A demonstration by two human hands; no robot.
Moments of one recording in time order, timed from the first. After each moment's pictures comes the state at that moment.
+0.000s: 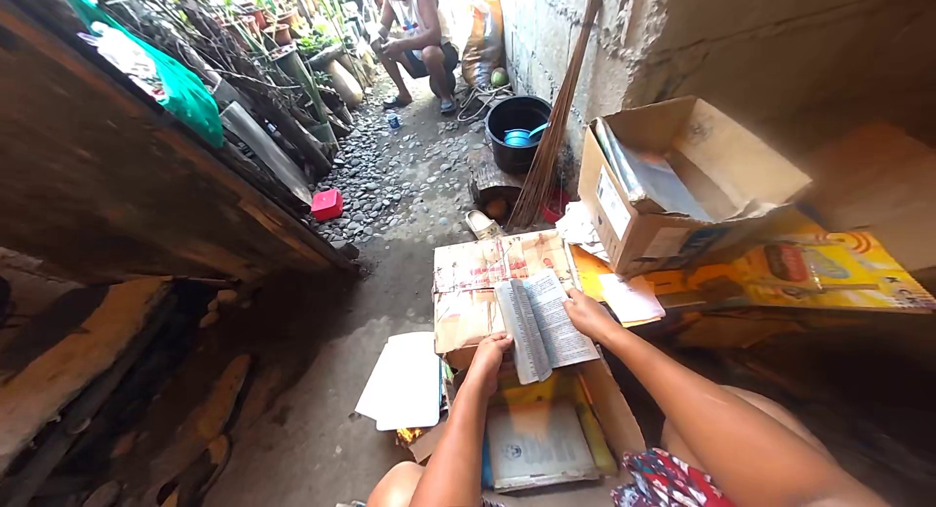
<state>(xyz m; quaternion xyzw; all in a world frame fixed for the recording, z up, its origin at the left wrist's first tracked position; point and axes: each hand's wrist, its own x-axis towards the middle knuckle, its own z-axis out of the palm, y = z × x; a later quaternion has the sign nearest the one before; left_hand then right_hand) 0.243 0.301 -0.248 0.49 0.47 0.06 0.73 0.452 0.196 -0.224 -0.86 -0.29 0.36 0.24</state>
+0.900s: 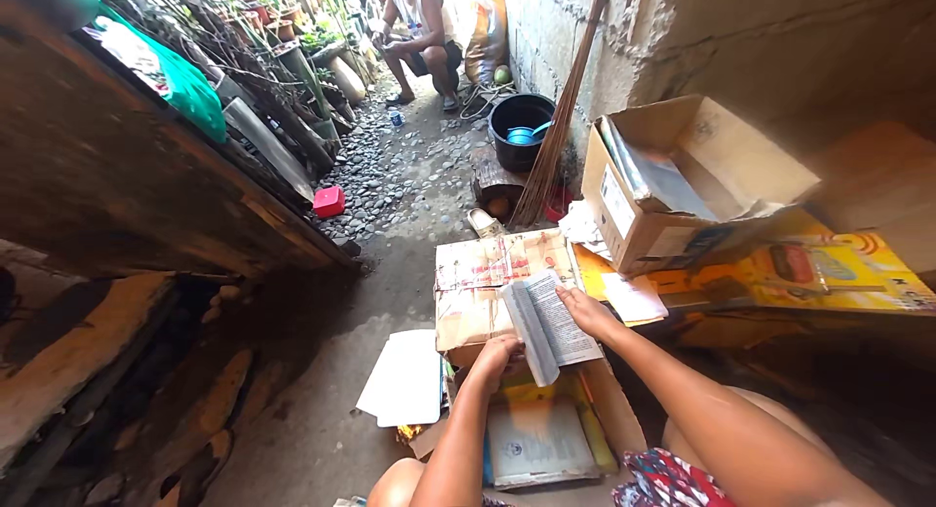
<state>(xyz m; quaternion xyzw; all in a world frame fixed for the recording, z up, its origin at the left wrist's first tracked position) 0.240 0.299 -0.243 0.55 0.44 -0.01 0.71 0.451 0.193 -0.224 -0.84 -0.29 0.37 0.27</state>
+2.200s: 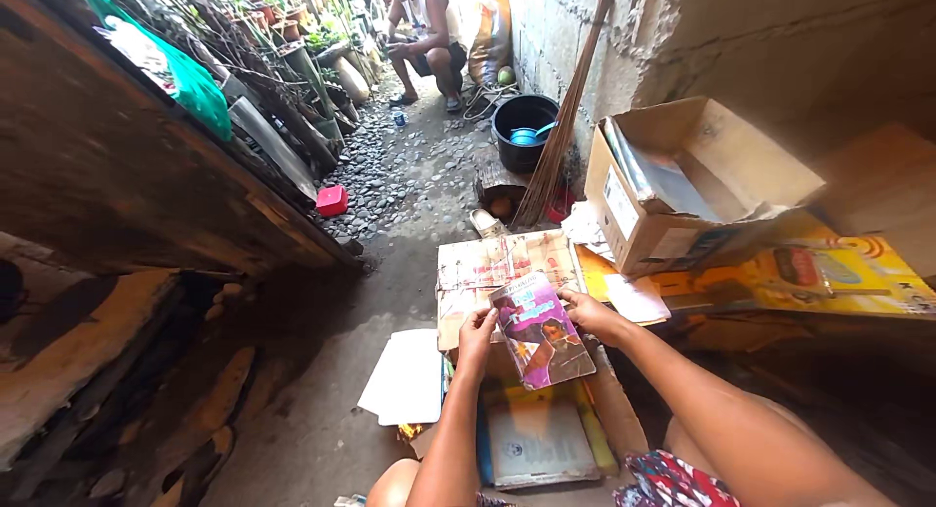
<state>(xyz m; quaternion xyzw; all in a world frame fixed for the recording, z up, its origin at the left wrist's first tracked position) 0.233 0.322 -0.225 0.60 0.44 0.23 0.62 0.451 0.191 -0.221 -0.65 -0.27 0.54 0.47</state>
